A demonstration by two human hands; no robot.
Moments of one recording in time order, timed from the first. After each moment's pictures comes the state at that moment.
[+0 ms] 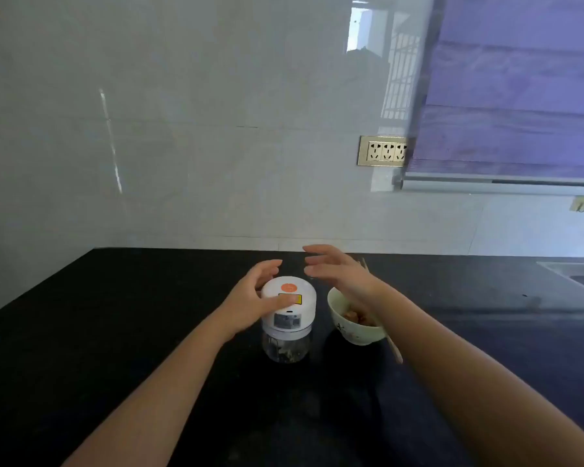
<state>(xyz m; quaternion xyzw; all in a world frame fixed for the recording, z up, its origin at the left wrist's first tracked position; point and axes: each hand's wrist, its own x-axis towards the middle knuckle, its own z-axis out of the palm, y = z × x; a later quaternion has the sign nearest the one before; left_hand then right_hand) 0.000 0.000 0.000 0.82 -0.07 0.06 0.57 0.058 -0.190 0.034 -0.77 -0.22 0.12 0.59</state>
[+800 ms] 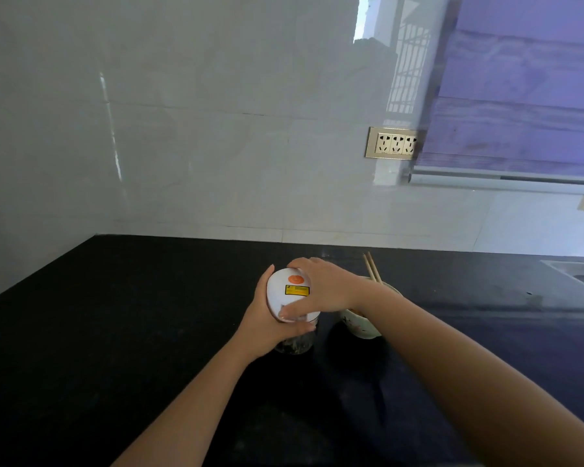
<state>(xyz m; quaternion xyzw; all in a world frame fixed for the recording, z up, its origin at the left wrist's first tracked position) -0.002 -0.022 -0.048 0.80 -0.02 0.10 0.59 0.044 -0.156 0.034 -0.92 -0.35 0.05 0.16</state>
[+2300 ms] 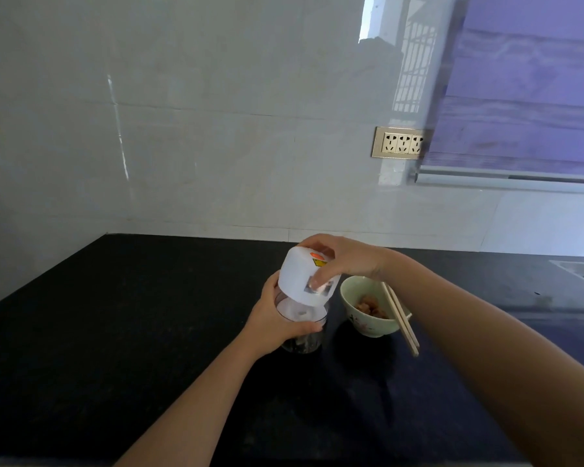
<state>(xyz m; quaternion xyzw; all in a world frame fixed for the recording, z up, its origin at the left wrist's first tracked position) 0.000 -0.015 -0.058 0.80 -0.04 0.11 0.59 0.060 -0.171 0.068 -0.86 -0.34 0.17 0.33</state>
